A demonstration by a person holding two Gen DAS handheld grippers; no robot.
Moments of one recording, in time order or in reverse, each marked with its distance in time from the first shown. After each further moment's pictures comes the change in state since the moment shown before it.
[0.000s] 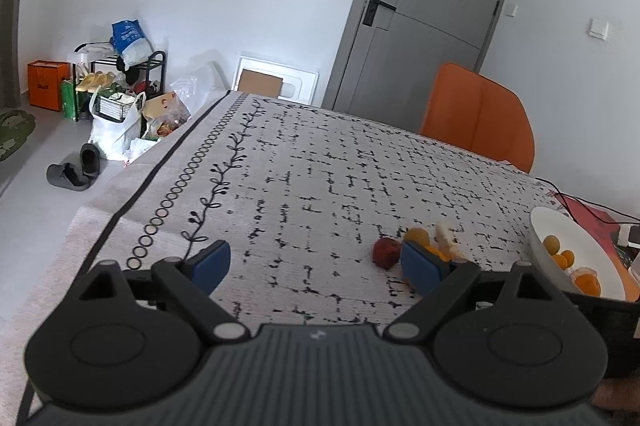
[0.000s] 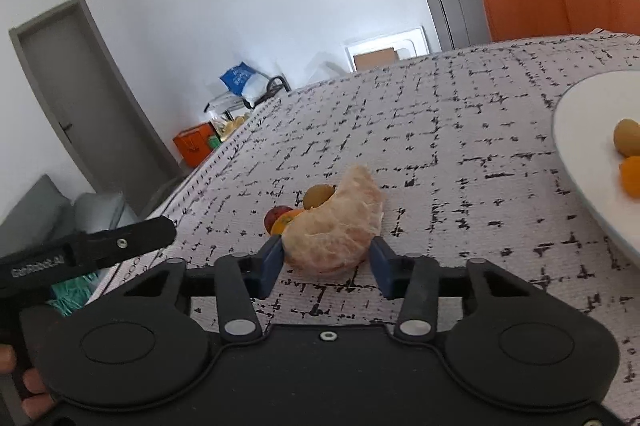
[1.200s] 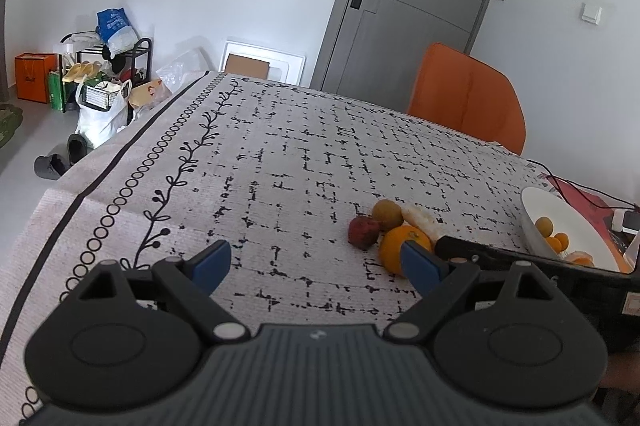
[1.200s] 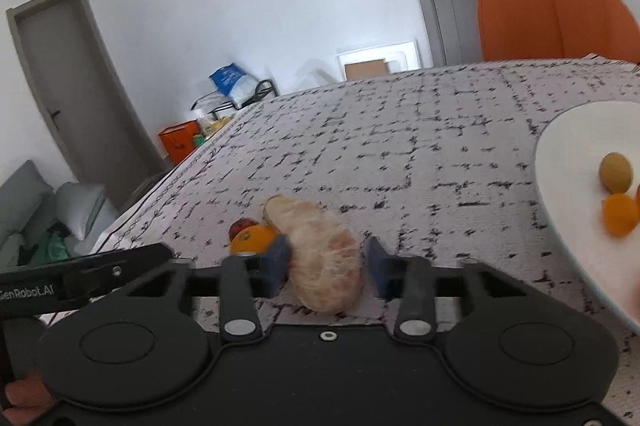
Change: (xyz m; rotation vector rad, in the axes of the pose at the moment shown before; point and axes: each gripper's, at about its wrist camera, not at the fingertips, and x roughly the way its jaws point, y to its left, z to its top) left arm 0.014 -0.015 -0.009 0.013 0.047 -0.028; right arm 0.011 -0.010 0.008 -0.073 -0.014 -0.056
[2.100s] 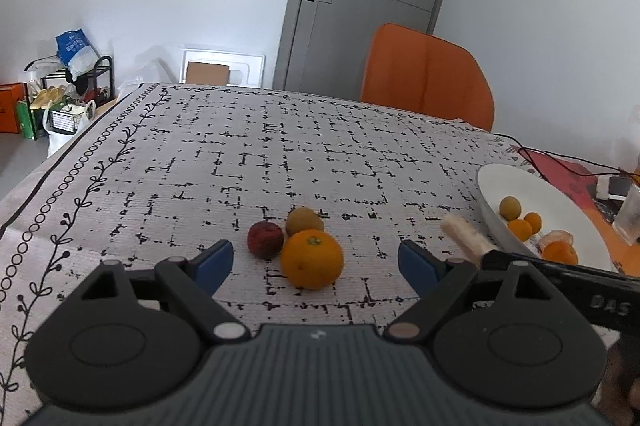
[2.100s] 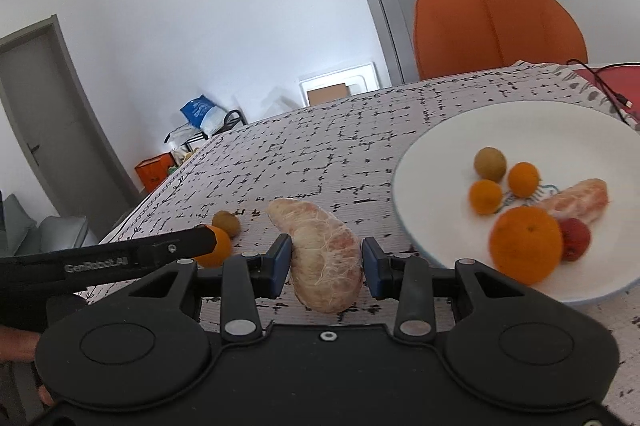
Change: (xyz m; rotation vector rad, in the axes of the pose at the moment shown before) left arm 0.029 -0.062 -0.002 0.107 0.008 -0.046; right arm -0.065 -0.044 -0.013 0.080 -0.085 -0.077
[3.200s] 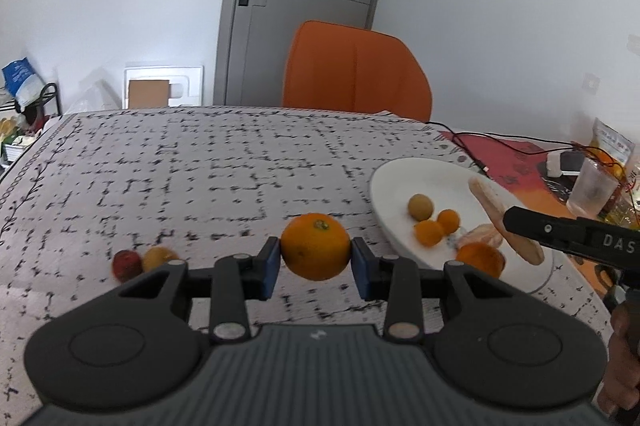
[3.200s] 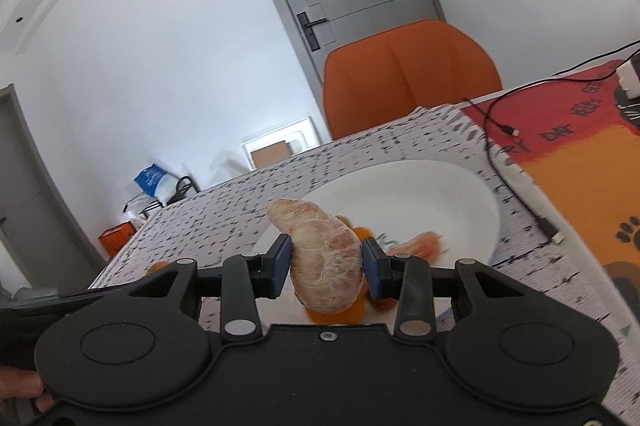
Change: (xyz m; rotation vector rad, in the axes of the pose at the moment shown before) left arm 0.008 -0.085 0.007 0.114 -0.004 -0.131; right arm -0.060 -0.084 0.015 0.123 -0.164 -0.131
